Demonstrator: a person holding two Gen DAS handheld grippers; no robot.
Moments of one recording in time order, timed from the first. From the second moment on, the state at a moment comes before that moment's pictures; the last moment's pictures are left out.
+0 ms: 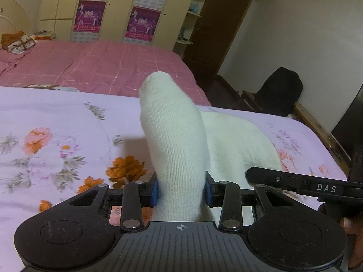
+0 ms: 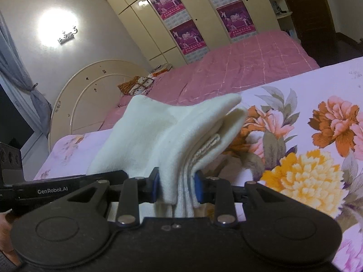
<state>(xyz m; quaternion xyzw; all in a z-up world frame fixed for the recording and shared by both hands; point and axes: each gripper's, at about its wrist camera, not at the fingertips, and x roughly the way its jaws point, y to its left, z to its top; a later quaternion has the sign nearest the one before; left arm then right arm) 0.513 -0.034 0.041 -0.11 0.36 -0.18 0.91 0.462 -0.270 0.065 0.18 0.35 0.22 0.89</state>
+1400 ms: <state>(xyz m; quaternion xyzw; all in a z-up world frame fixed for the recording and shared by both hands) 0.443 0.263 -0.037 -0.18 0.39 -0.12 0.89 0.434 0.017 0.019 0.15 0.41 0.26 0.86</state>
